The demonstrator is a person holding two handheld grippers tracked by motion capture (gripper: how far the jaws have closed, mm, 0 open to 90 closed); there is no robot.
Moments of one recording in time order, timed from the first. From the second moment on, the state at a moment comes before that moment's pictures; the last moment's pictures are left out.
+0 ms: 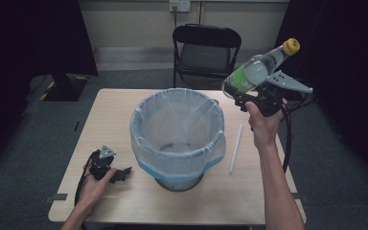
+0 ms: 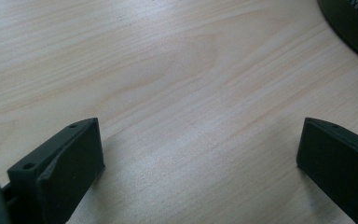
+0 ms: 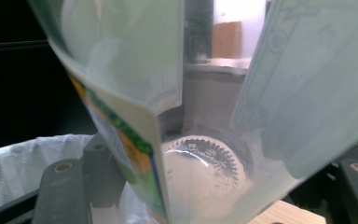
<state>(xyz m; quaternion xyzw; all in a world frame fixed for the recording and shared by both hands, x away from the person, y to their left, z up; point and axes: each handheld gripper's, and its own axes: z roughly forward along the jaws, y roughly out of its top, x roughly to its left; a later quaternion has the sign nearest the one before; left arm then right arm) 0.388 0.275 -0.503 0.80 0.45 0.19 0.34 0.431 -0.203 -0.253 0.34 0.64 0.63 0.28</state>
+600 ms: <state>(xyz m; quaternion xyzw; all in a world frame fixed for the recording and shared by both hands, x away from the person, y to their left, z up) 0.388 0.275 -0.503 0.80 0.45 0.19 0.34 0.414 -0.163 -0.226 0.28 0.66 0.66 0.22</state>
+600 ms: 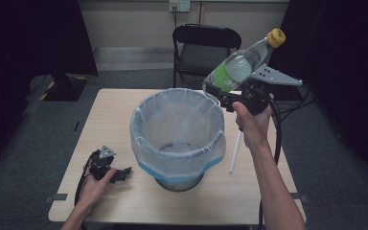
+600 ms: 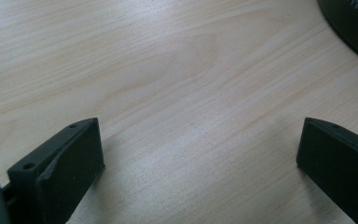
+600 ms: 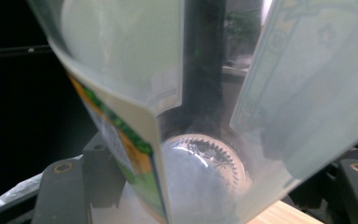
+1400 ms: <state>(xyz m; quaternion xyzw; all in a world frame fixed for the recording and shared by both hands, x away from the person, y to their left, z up) 0.388 0.275 -0.503 0.80 0.45 0.19 0.34 0.424 -0.112 -0.224 0.23 0.73 0.63 0.13</state>
